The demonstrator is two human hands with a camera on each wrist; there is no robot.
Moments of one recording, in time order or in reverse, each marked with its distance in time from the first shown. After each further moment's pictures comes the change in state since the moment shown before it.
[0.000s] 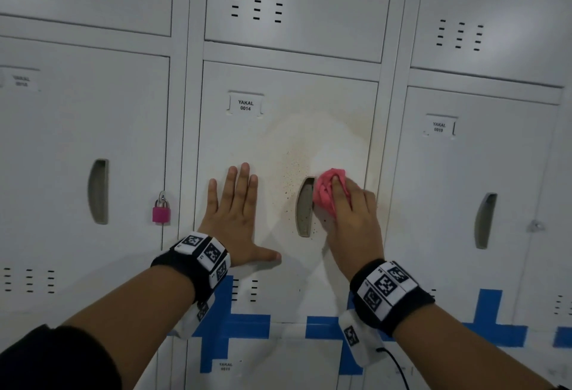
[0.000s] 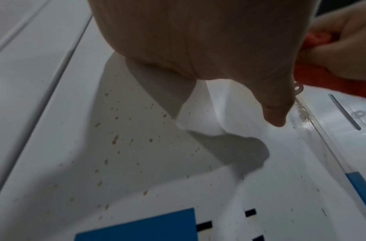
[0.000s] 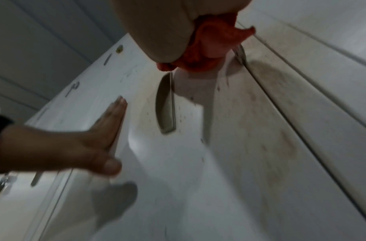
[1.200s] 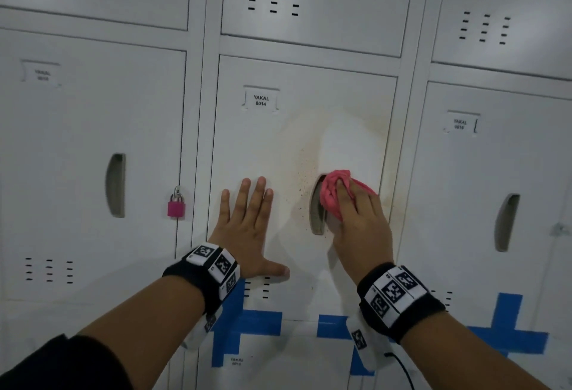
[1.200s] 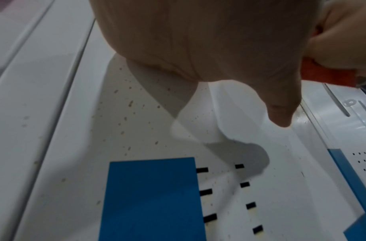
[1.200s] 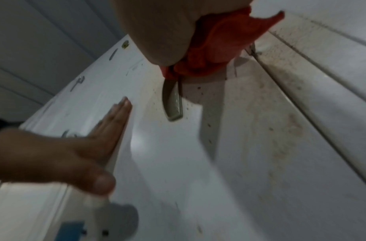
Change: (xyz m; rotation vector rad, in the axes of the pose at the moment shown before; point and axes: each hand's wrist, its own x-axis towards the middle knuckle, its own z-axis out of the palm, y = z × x) left_hand -0.019 0.000 0.009 0.026 -0.149 0.029; right_hand -0.006 -0.009 0.005 -0.027 -0.067 -0.021
